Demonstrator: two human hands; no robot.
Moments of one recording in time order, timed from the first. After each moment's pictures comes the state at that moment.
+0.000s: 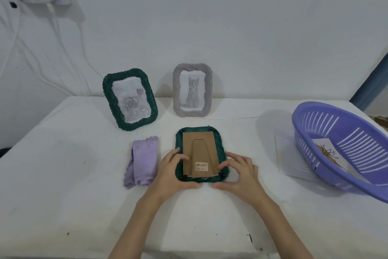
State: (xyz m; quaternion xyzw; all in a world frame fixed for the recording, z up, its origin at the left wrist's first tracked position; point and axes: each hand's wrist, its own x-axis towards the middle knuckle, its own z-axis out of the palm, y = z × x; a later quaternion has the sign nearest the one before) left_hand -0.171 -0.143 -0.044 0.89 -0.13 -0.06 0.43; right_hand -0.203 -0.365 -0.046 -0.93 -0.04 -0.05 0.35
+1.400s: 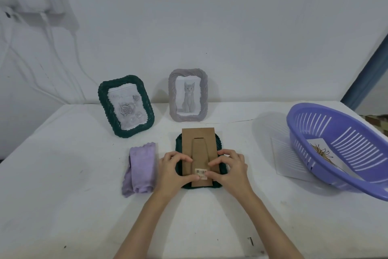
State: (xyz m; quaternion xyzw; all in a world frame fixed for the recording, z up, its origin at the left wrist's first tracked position) left_hand -0.161 -0.159 -0.041 0.86 -0.10 0.02 0.50; right_hand -0.191 -0.335 -0.032 -0.88 0.03 -0.13 0.46
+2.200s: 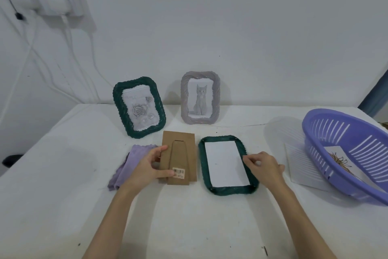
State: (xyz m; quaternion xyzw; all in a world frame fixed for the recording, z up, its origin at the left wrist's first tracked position) left_hand -0.138 -0.073 -0.017 0.80 -0.04 -0.13 0.58; right_hand -0.164 -0.386 -0.024 -0.94 0.16 -0.06 0.29
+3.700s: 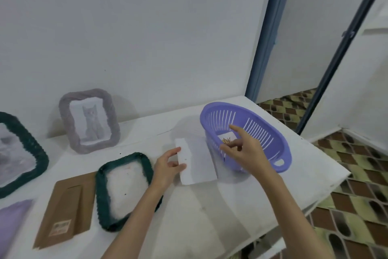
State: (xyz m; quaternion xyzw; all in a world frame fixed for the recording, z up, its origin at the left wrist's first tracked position) left_hand -0.133 -0.358 -0.021 0.74 -0.15 -0.16 0.64; right_hand -0.246 -0.541 0.051 -0.87 0.19 -0.19 0.41
